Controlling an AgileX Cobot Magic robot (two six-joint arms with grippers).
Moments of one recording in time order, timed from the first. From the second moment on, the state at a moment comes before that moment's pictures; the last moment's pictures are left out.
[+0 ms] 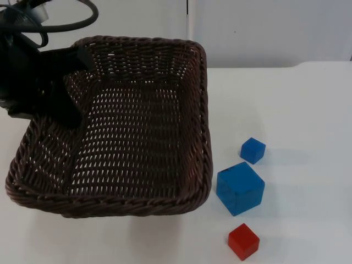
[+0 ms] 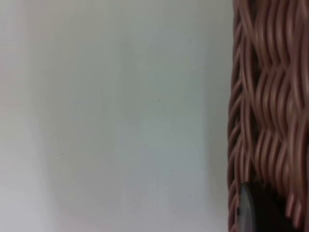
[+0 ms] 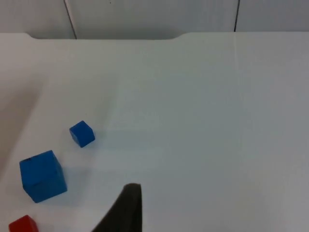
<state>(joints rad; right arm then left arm) 0.12 0.25 -0.54 -0.02 0.86 0.05 -0.13 1.62 -0.97 -0.58 0.74 0.24</state>
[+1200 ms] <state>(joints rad) 0.12 0.89 -0.73 -0.01 0.65 0.04 -0.13 1.62 -0.97 -0.61 0.74 0.24</state>
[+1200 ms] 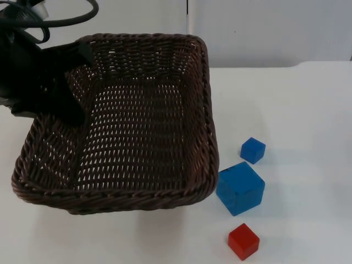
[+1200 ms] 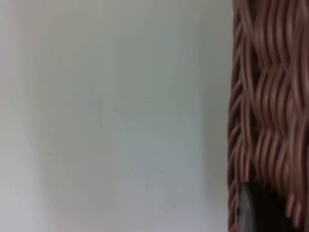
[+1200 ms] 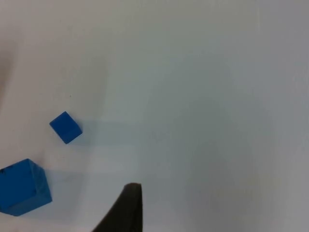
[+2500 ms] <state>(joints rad) 0.54 1.28 -0.73 0.25 0.56 -0.34 -0.13 1.62 -0.97 -0.61 0.74 0.24</state>
